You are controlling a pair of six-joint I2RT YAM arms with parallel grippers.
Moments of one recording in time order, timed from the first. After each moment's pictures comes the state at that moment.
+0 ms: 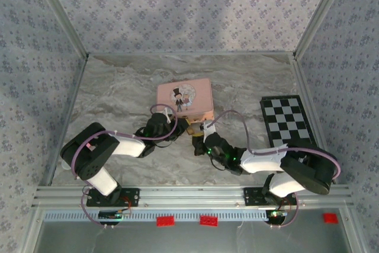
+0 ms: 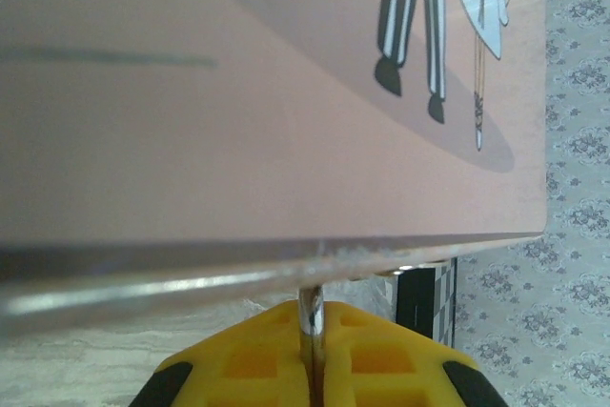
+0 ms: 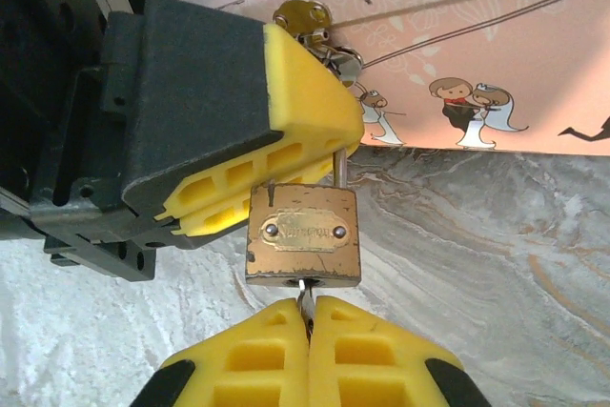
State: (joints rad) left arm -0.75 1.61 0.48 0.73 0.20 -1.31; right arm 1.04 1.41 0.39 0.55 0.28 0.60
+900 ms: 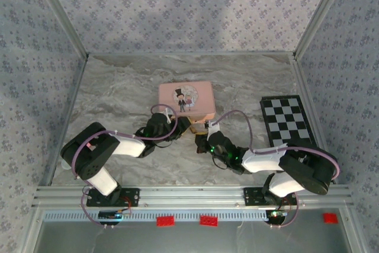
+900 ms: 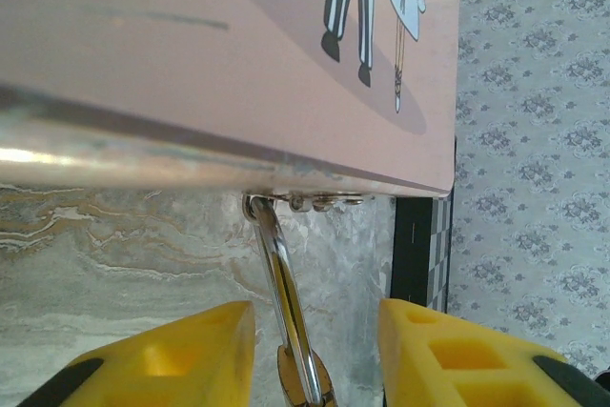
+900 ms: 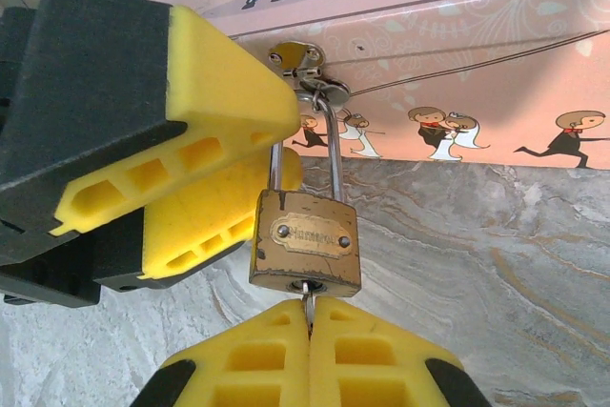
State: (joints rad) left arm -0.75 1.61 0.48 0.73 0.22 -1.33; right arm 1.00 1.42 0.36 0.59 0.27 0.66
